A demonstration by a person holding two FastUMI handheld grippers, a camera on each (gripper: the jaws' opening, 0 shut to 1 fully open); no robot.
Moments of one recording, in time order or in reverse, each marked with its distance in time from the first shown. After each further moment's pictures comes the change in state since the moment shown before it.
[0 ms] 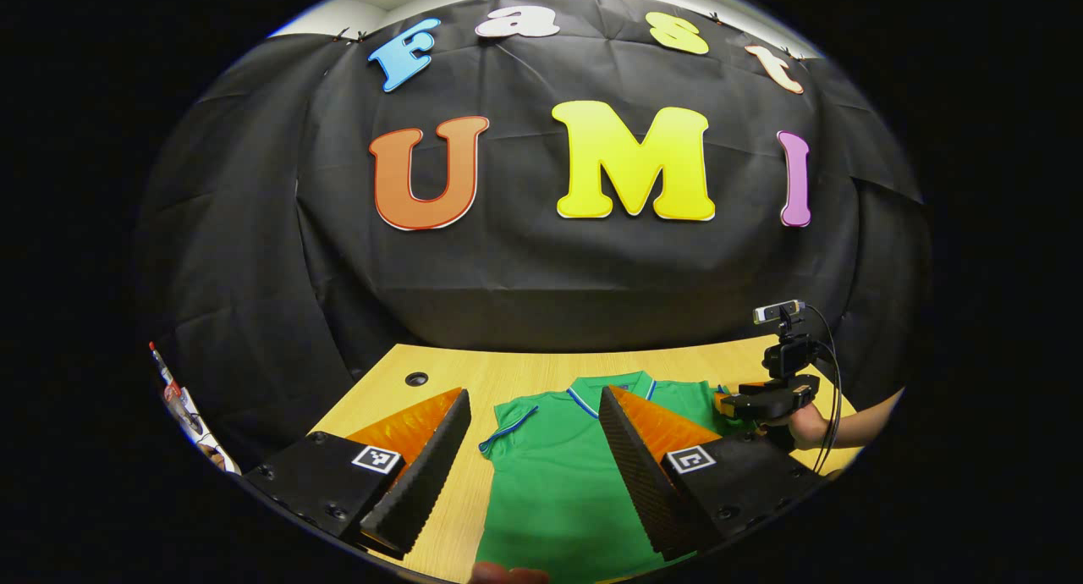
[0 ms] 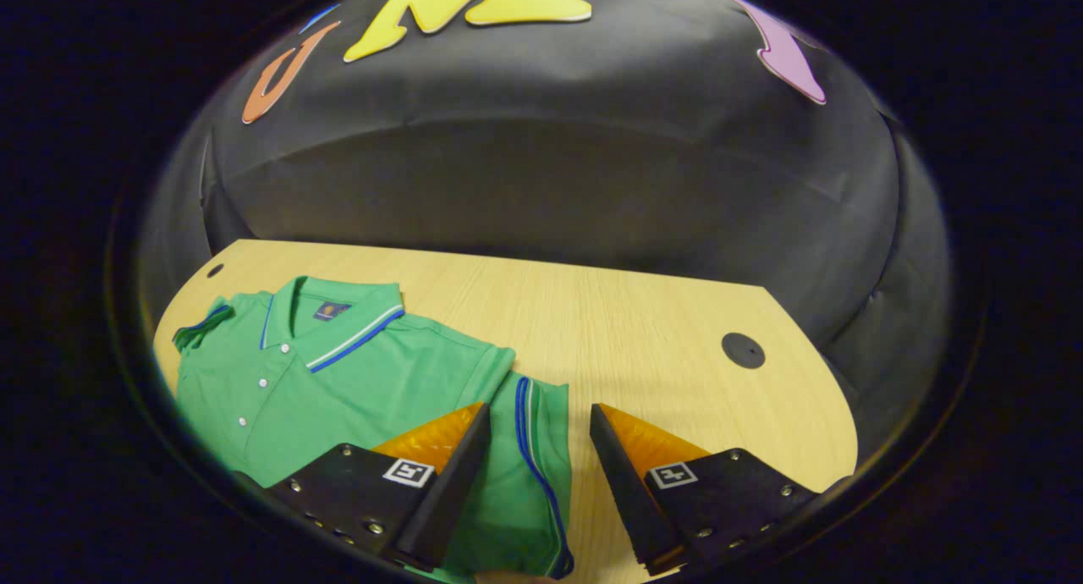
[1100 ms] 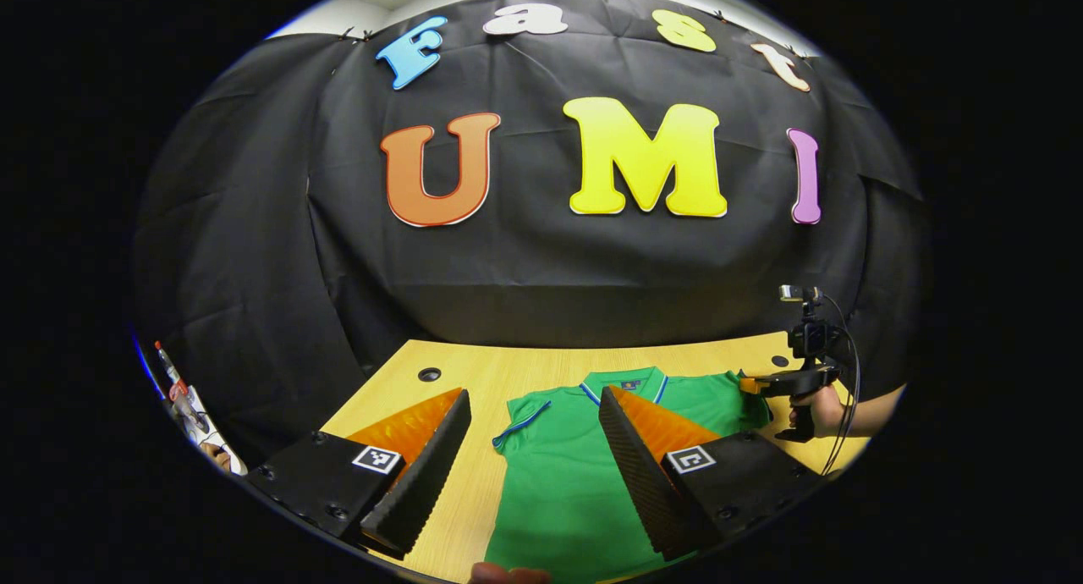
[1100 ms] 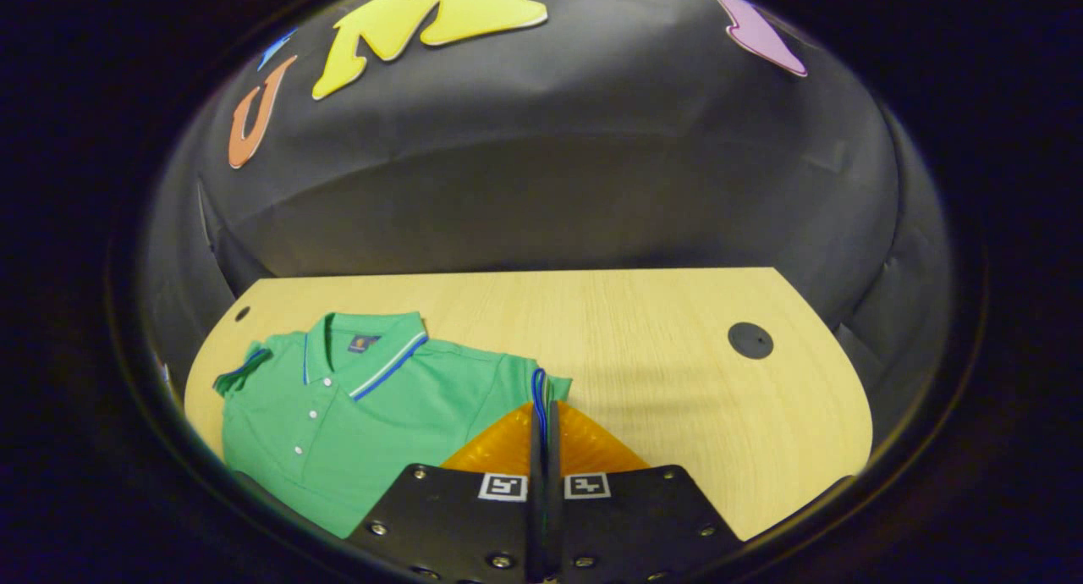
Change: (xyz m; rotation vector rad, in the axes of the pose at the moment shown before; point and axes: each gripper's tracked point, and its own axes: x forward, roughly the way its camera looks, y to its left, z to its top) left arm -0.008 0.013 -0.002 -0.010 0.000 0.036; right arm -0.034 0.004 0.036 0.126 0.004 0.092
